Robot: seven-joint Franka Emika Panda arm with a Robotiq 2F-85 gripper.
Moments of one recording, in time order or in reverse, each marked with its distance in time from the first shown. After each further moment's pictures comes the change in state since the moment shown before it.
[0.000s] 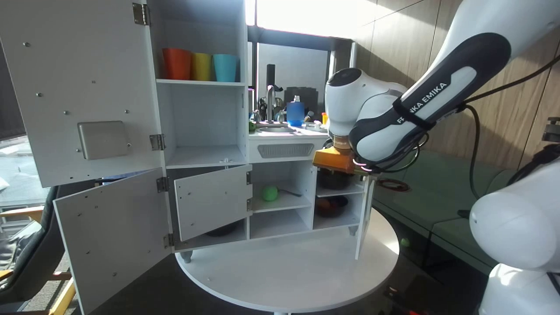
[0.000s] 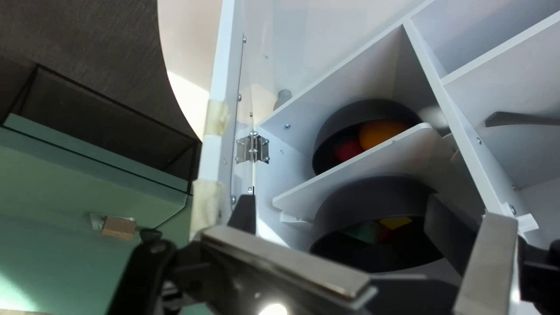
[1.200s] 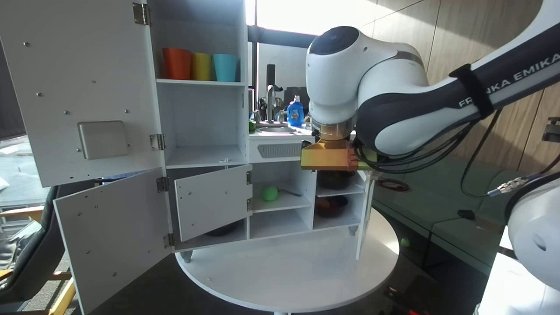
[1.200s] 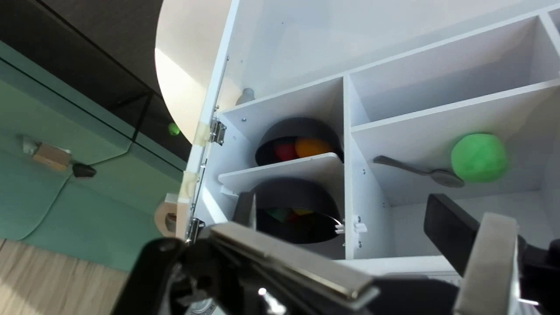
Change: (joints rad) arm 0.559 -0.195 -0.081 -0.007 -0.009 -0.317 -0.055
